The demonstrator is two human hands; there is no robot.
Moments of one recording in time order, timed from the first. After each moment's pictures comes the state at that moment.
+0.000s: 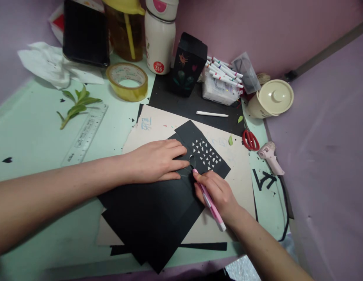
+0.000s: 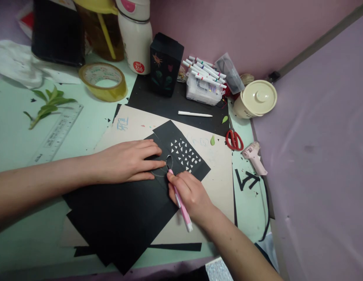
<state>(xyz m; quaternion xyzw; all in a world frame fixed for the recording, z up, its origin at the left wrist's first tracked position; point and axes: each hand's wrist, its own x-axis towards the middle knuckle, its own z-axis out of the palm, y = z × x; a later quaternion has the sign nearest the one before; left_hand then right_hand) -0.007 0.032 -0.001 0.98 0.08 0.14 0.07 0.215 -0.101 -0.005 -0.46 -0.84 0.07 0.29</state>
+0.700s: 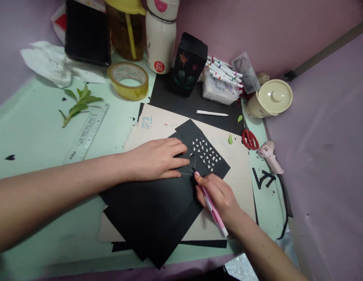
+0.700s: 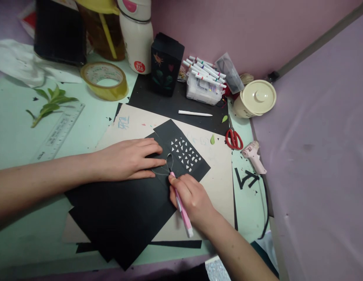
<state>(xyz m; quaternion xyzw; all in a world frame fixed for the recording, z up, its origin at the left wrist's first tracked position) -0.007 0.033 0.002 0.99 0.08 0.12 0.09 0.211 -0.112 0.003 -0.48 -0.83 0.07 0.27</state>
